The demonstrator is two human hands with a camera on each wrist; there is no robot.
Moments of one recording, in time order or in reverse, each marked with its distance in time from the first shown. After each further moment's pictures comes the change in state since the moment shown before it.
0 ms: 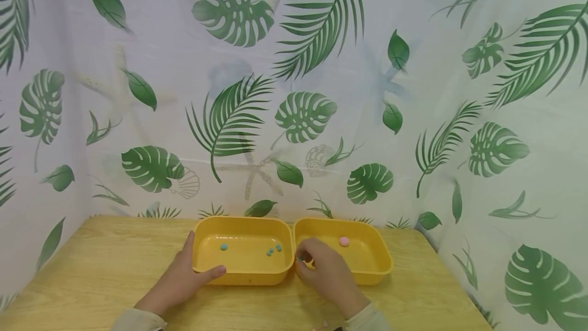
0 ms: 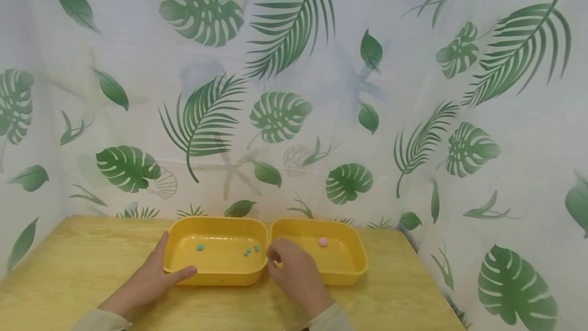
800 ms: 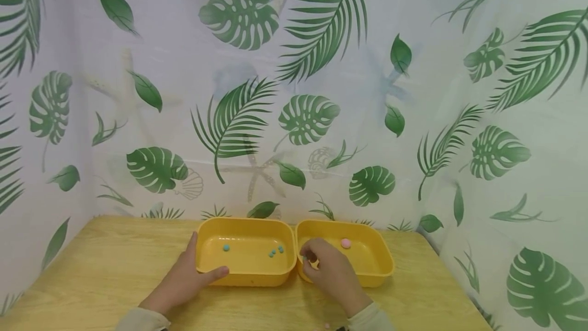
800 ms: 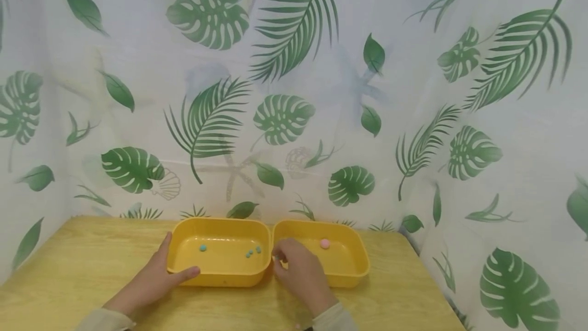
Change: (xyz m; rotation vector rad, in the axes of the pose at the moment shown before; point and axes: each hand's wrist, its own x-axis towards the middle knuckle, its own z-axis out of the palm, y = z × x) left_hand 0.000 -0.003 0.000 -0.045 0.008 0.025; right_hand 0.003 0.007 0.003 -0.036 -0.014 0.049
